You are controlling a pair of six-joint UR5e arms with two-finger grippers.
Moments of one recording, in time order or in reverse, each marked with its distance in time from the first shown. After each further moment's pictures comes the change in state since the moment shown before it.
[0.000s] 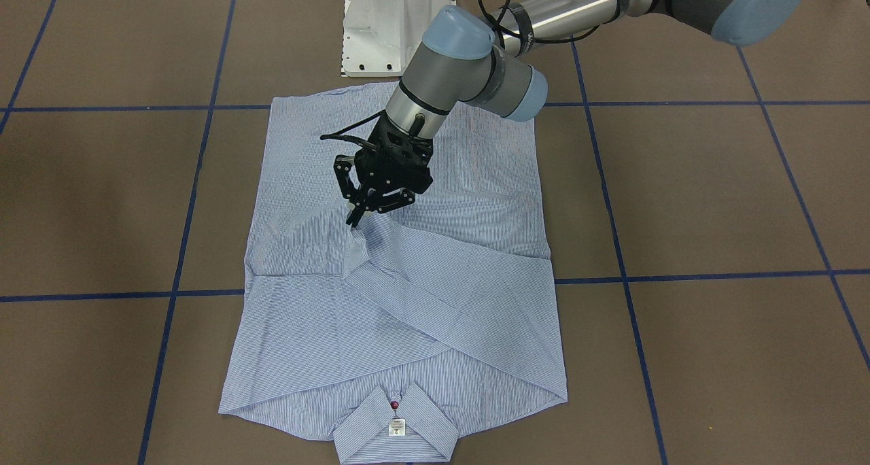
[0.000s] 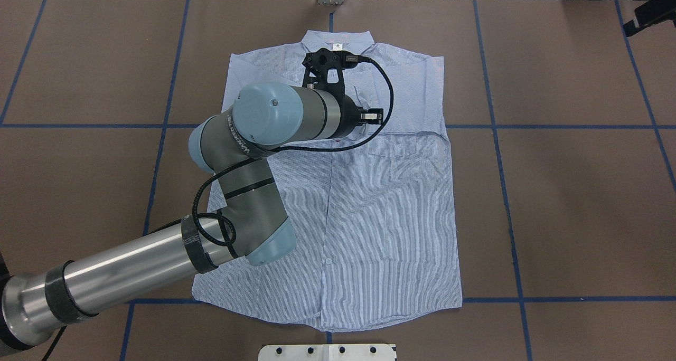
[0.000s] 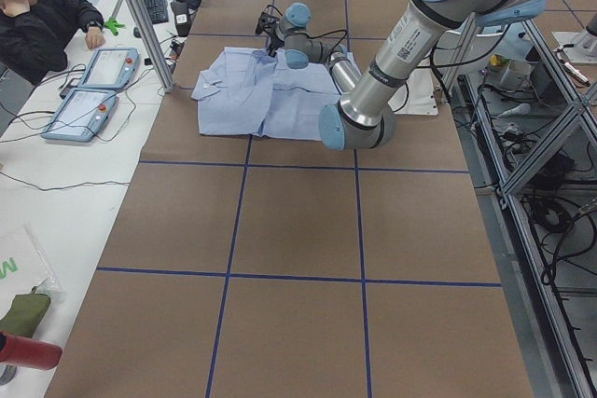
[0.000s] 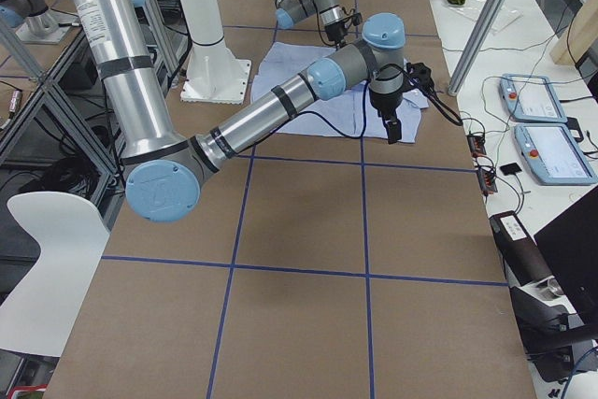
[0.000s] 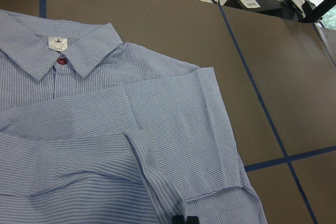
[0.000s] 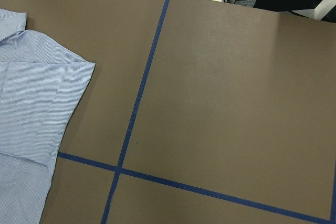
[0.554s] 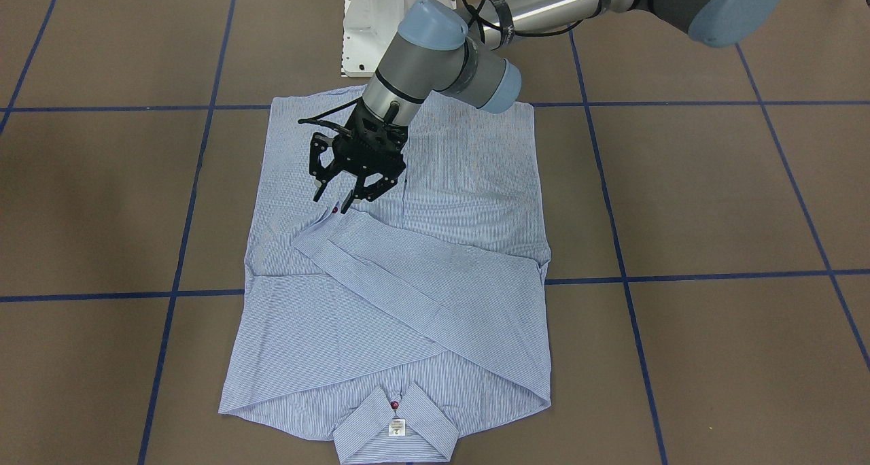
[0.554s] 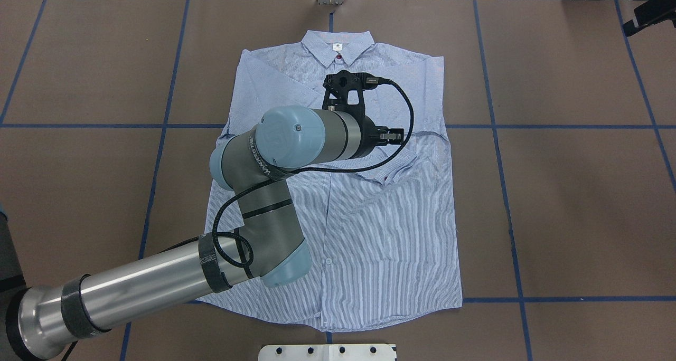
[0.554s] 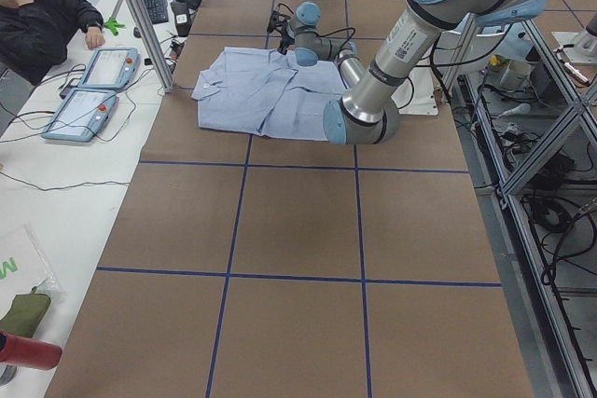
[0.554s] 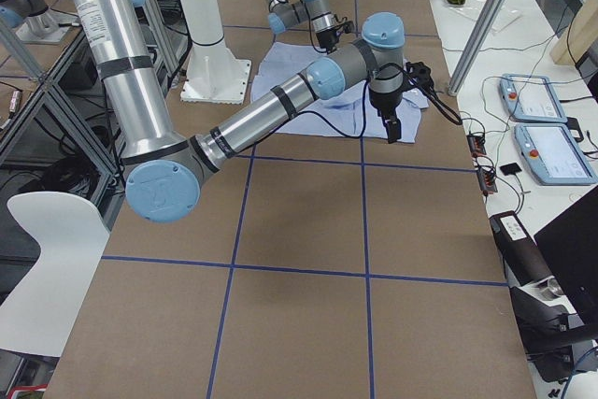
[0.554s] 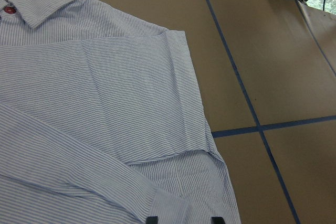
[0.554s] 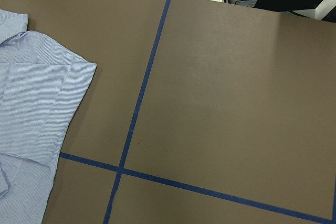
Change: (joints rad) left arm 0.043 -0.019 0.014 -0.012 0.020 -0.013; right arm -0.002 0.002 0.006 0.000 0.001 0.023
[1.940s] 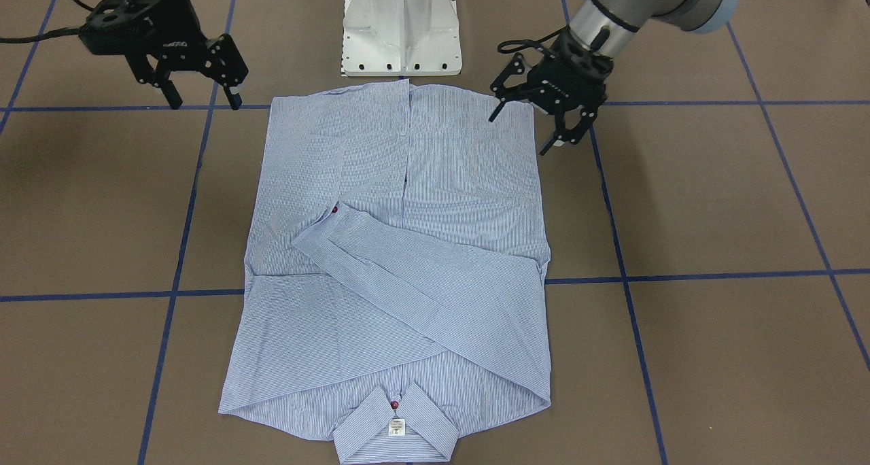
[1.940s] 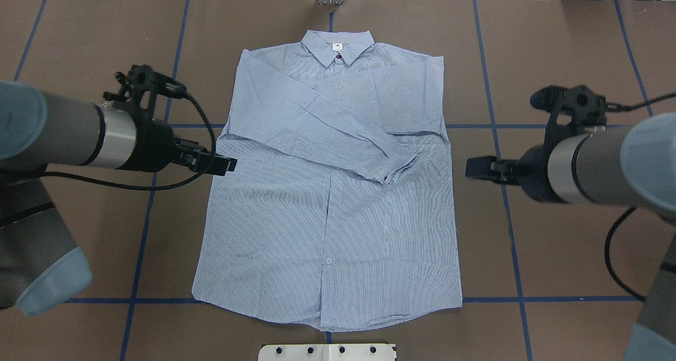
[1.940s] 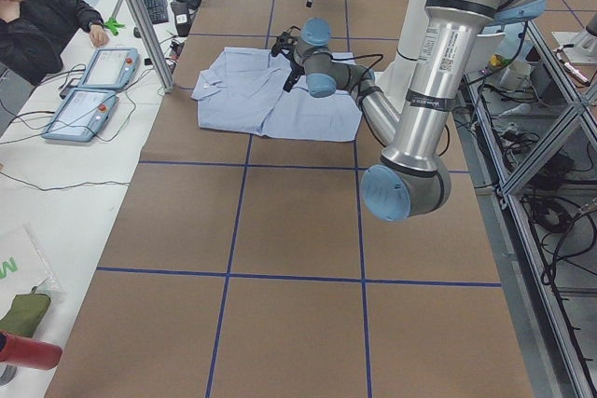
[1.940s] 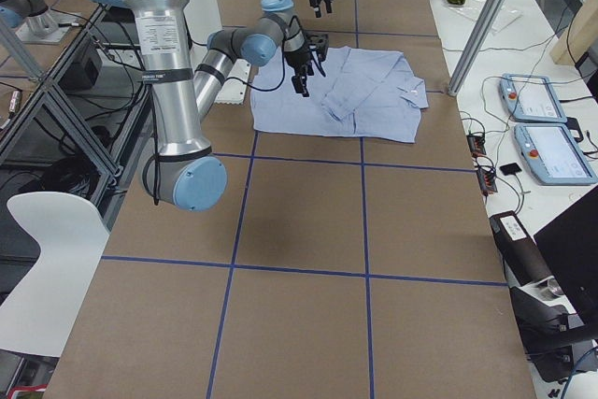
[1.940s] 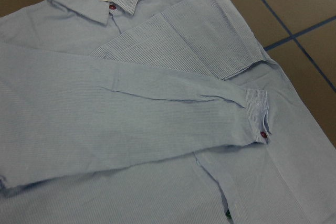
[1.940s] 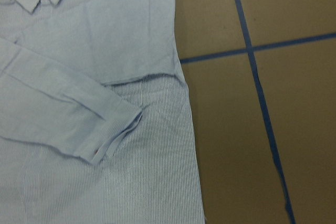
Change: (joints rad) left arm -0.189 0.664 -0.704 0.233 -0.288 0.289; right arm -0.851 -0.161 0.498 0.000 -0.645 1.083
